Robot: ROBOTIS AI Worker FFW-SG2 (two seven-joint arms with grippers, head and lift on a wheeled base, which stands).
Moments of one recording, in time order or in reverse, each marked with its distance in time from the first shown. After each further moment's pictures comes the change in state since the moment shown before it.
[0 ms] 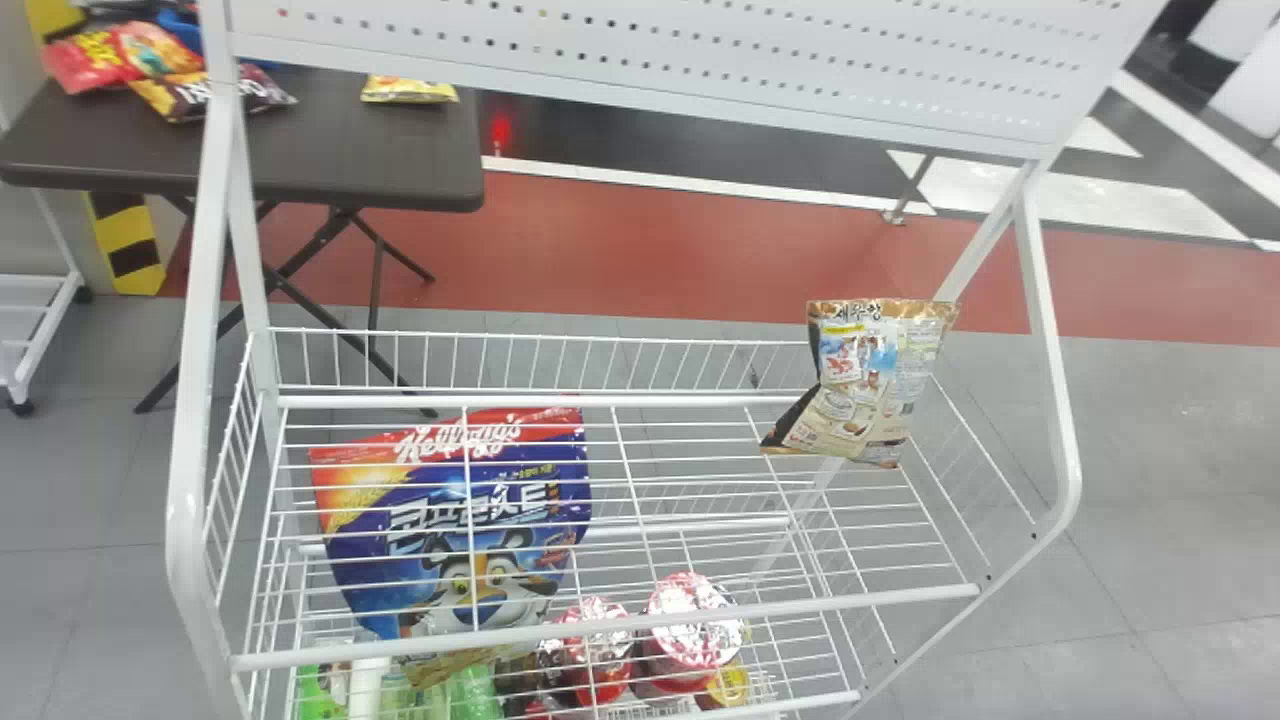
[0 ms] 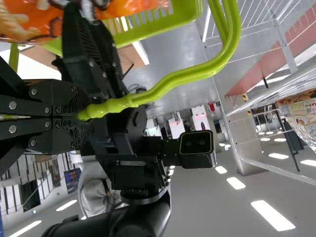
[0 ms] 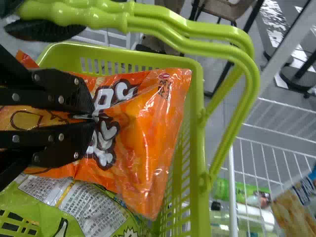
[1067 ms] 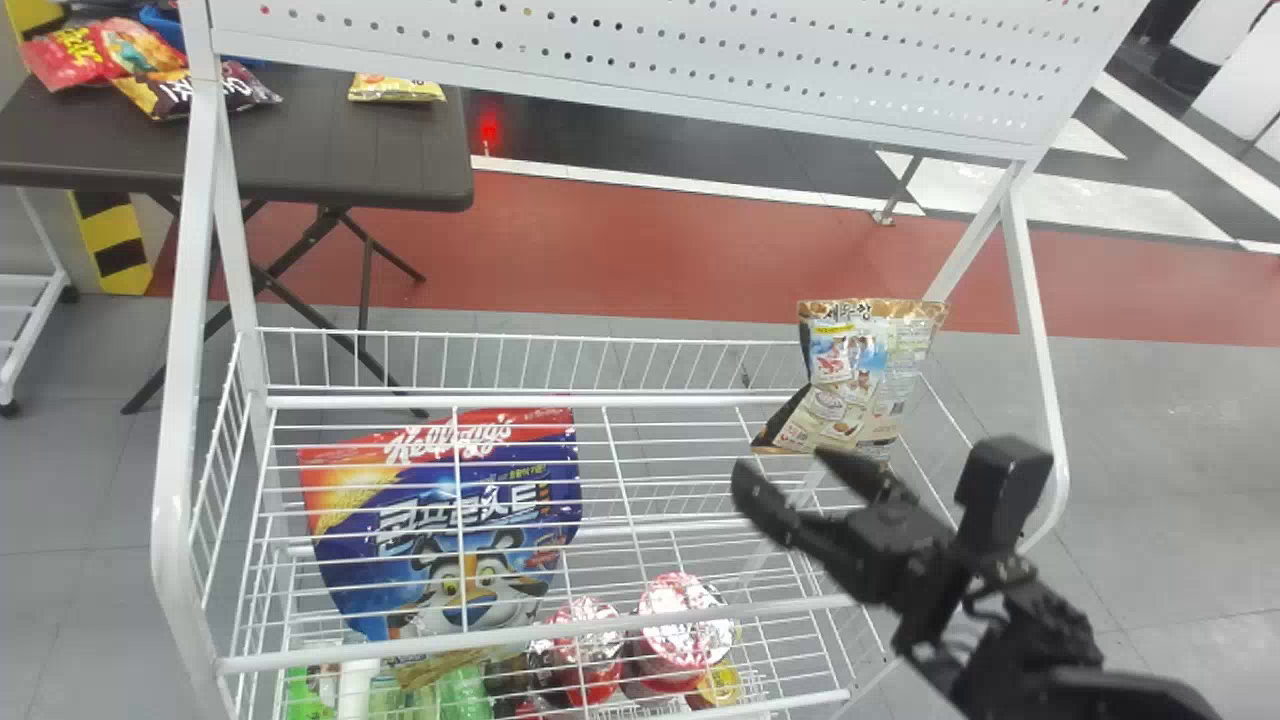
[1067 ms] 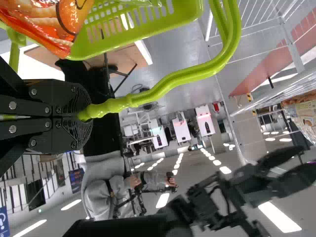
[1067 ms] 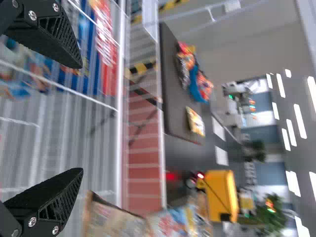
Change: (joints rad) left arm -0.019 -0.003 -0.019 0.020 -0.007 0.003 0.005; right arm -0.242 0.049 -0.429 0.016 -0.022 -0.787 -0.163
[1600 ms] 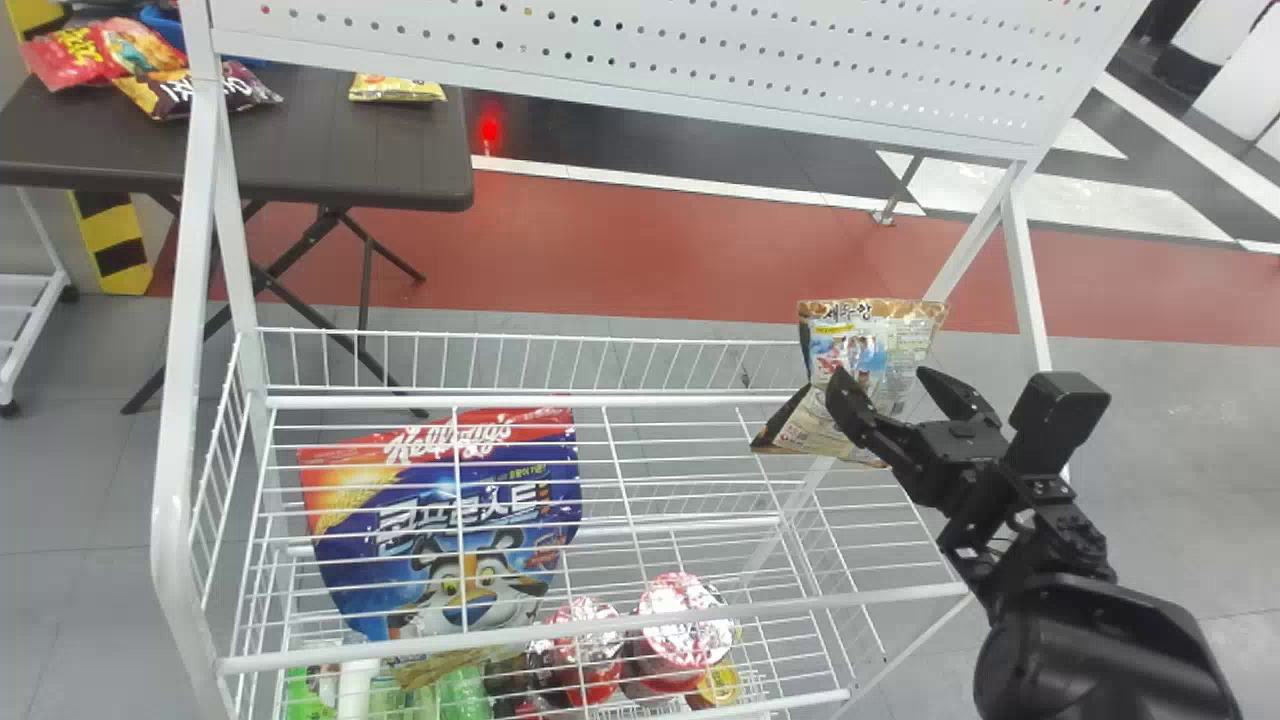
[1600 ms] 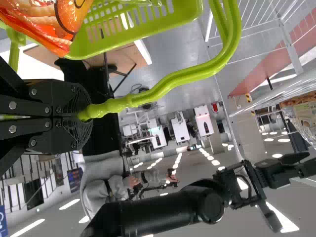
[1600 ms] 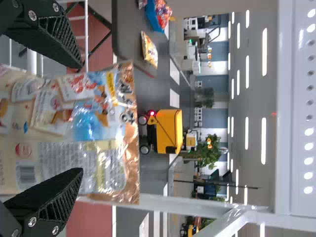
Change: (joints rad) left arm 0.002 0.002 0.001 -0.003 0.002 0.003 -0.002; right arm -0.247 -0.017 -0.134 0.345 0.107 -0.218 -0.017
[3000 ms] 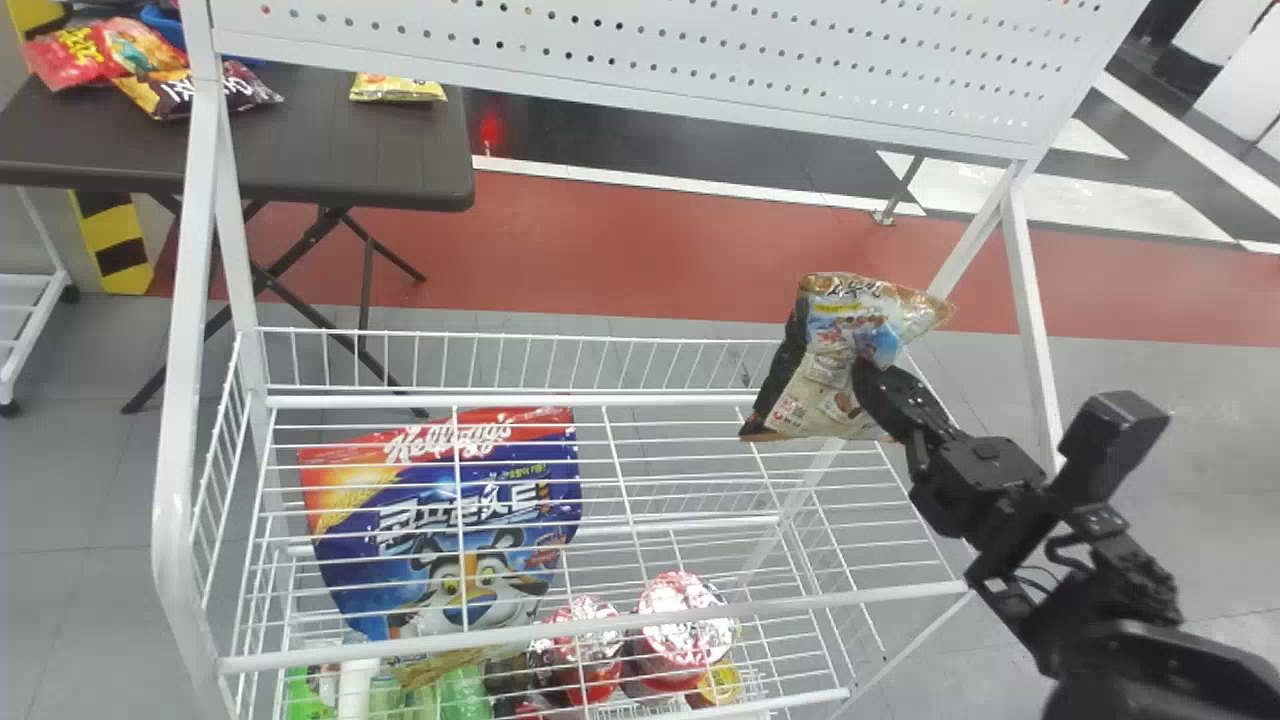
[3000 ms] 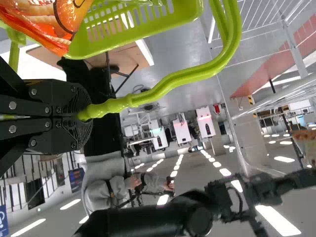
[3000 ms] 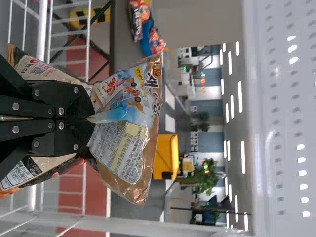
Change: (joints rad) left arm -0.008 -0.004 -0.004 0.014 -0.004 0.005 0.009; right arm 0.236 0.004 -0.001 -0.375 -0.192 0.187 0.136
